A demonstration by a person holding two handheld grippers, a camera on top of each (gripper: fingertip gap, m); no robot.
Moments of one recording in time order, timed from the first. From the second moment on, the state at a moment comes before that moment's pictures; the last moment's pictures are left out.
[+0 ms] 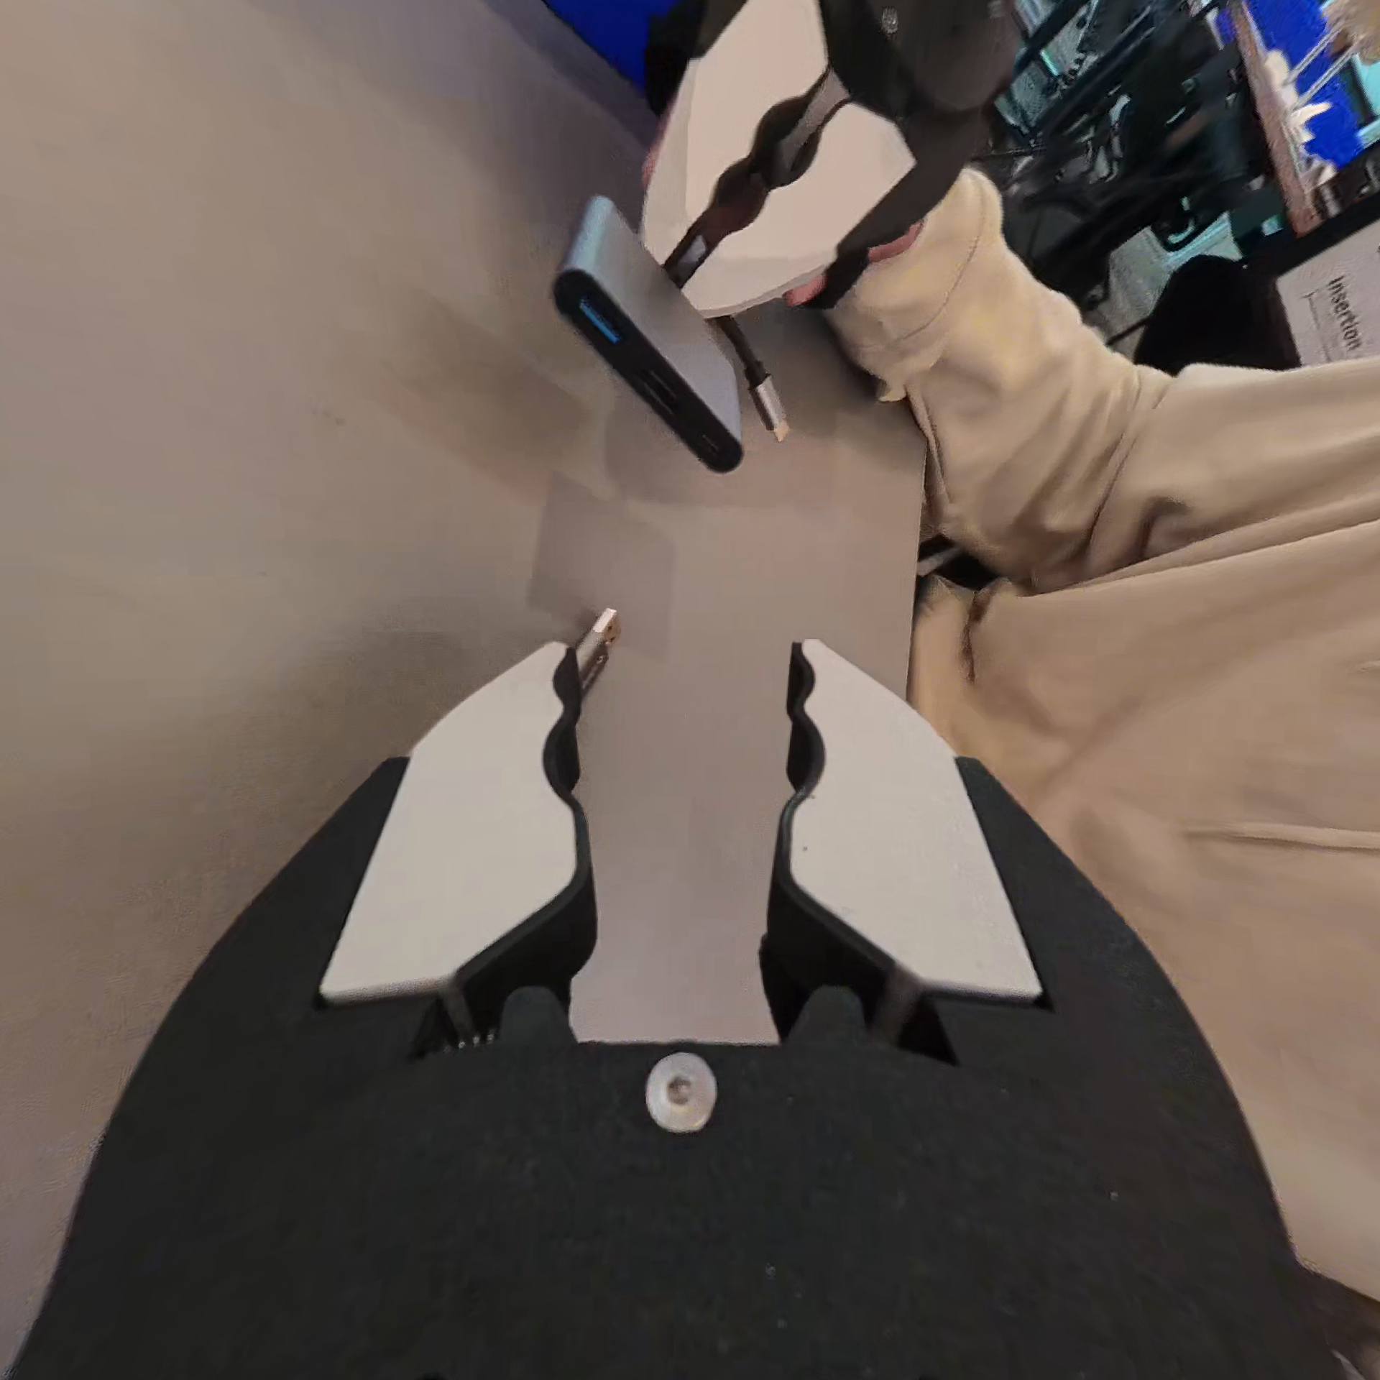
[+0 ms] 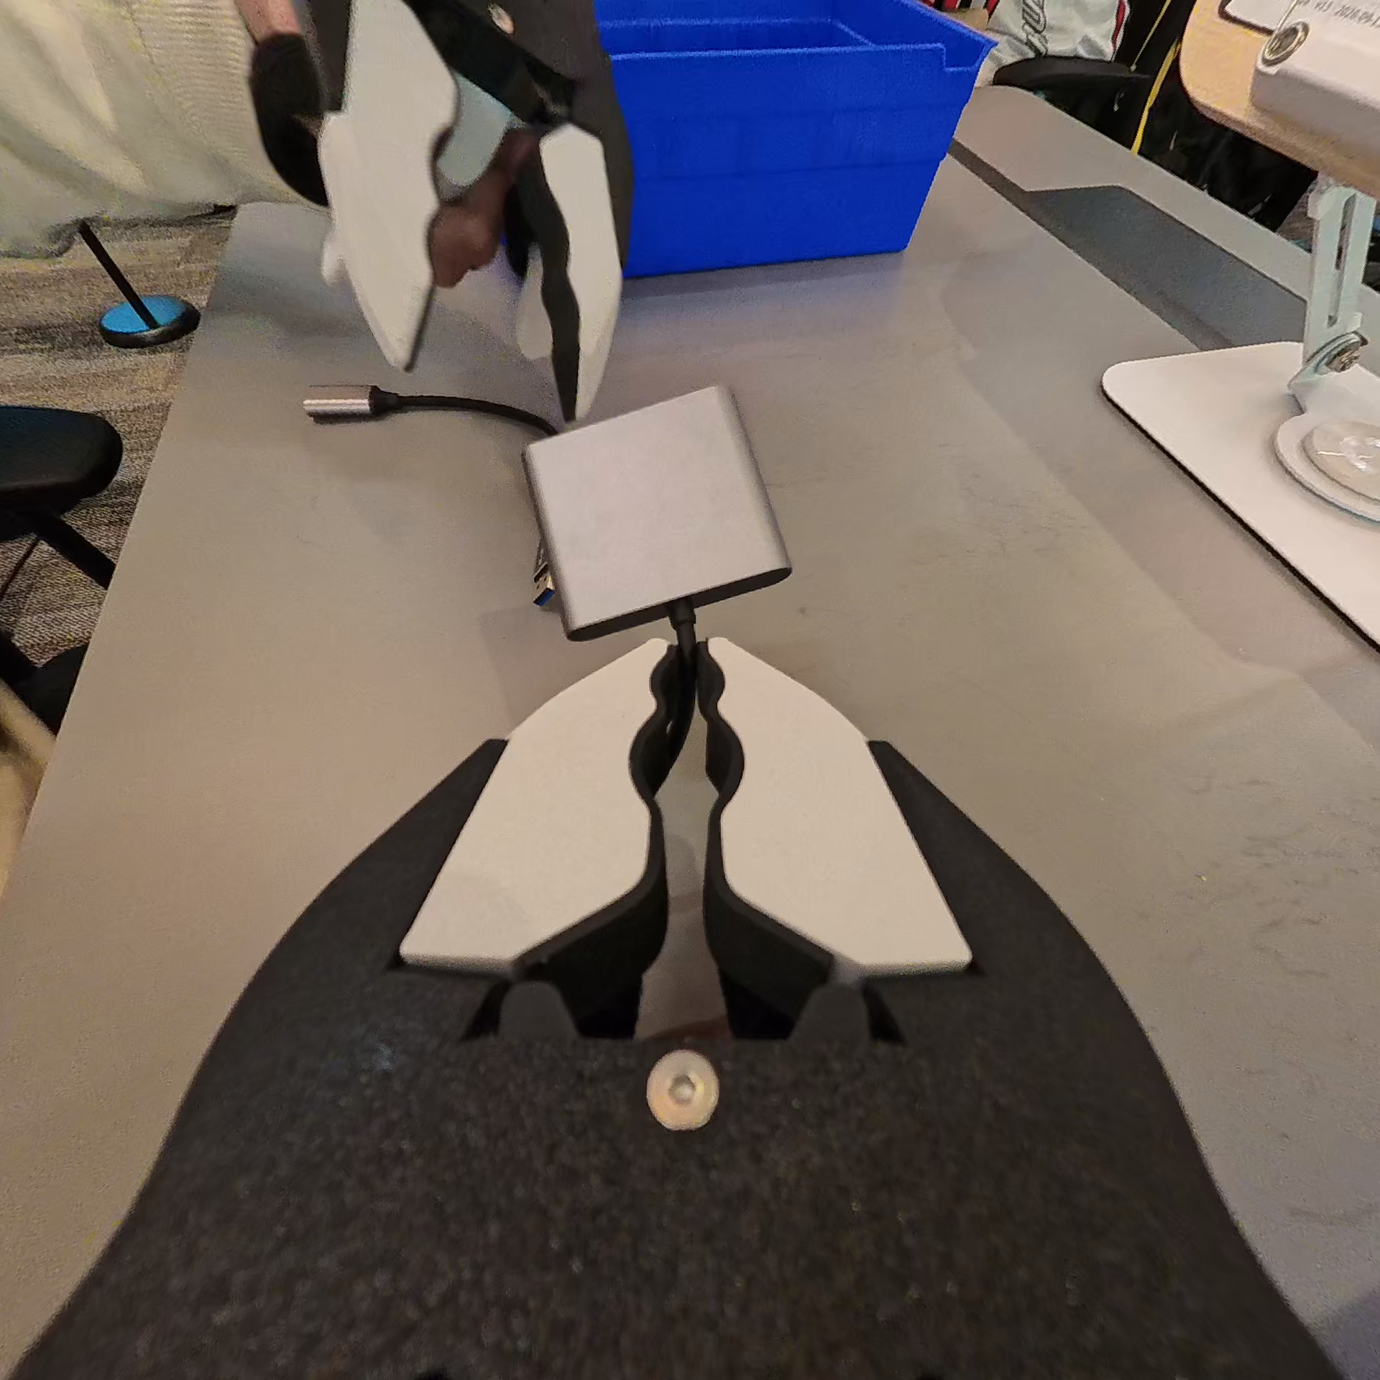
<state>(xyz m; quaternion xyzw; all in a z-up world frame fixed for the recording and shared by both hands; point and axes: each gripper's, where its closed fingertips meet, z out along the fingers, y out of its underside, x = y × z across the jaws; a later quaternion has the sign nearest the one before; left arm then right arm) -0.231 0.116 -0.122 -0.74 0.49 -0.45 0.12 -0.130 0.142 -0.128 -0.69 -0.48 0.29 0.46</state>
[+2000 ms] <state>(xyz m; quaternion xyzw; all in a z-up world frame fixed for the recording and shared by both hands) -0.229 0.117 -0.099 -0.22 0.77 0.25 0.54 -0.144 0.094 -0.125 -0.66 -0.50 0.45 0.33</state>
